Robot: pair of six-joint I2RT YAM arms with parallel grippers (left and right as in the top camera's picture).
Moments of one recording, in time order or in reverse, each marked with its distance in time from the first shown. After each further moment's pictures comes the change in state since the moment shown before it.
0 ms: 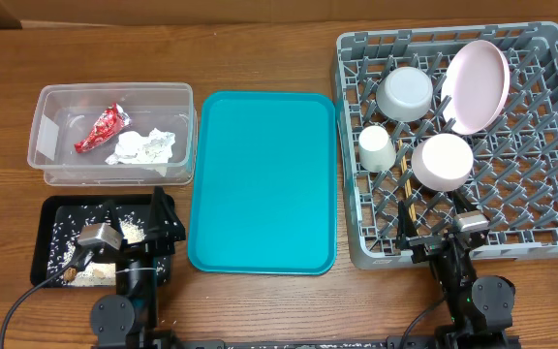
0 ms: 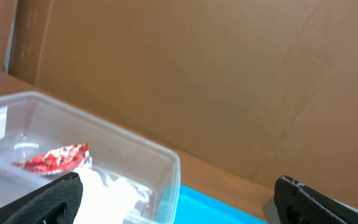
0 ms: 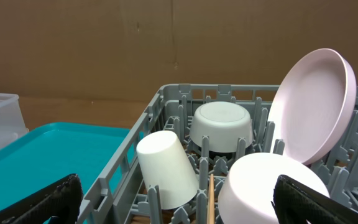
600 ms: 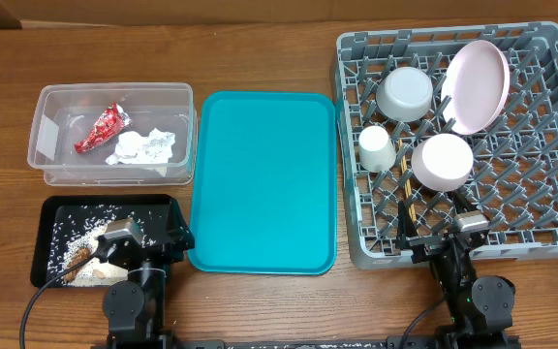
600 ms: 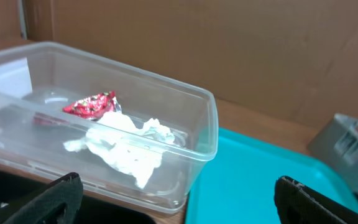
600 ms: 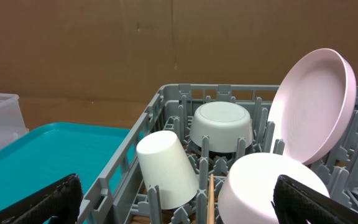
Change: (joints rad) left arm 0.000 -0.045 -0.102 -0.146 0.008 0.148; right arm 0.000 0.000 0.000 0.000 0.000 0.000
